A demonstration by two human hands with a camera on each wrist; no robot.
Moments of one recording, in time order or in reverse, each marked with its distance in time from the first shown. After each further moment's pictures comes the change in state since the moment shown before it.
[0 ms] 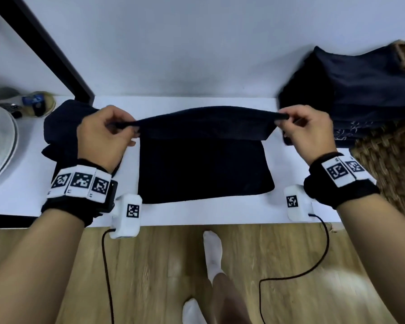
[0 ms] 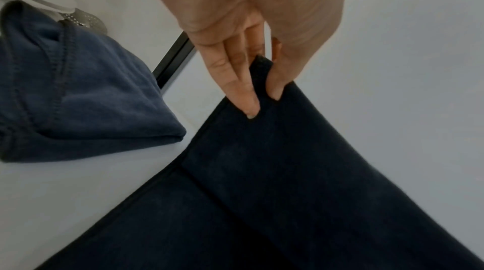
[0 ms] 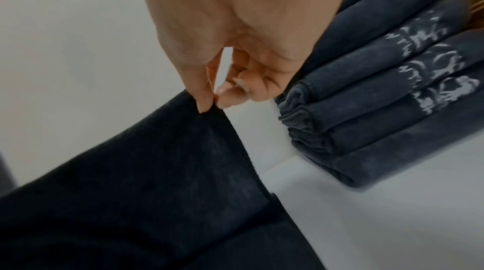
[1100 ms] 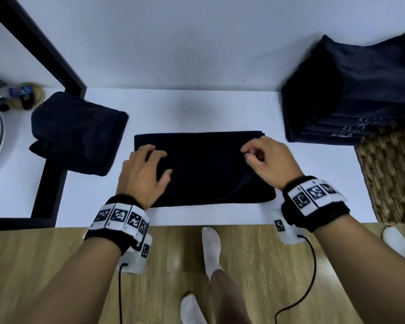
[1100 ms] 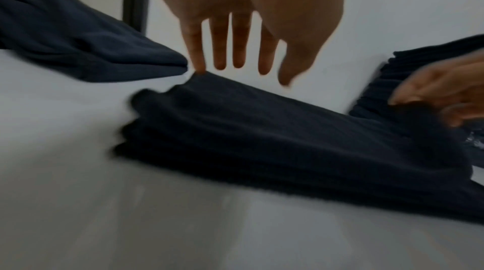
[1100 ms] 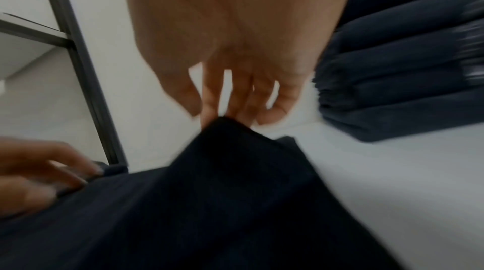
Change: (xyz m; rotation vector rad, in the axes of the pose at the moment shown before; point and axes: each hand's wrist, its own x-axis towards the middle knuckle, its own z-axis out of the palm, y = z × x) left_hand -0.058 -0.043 0.051 0.769 -0.444 0.100; right_hand -0.043 0.009 0.044 -0.362 -0.400 -0.105
